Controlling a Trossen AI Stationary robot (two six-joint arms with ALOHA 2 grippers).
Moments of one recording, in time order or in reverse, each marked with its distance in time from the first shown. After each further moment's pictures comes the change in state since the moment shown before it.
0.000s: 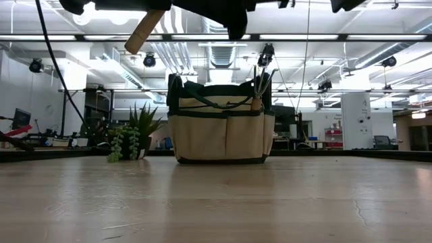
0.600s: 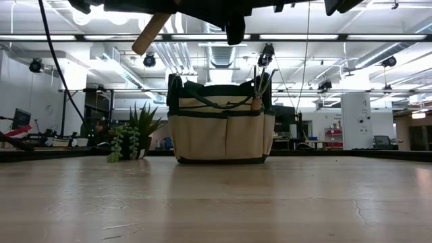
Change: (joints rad) left arm 0.030 0.003 0.012 0.008 -0.001 0.055; right arm -0.025 0.000 0.007 -0.015 -0.005 0.046
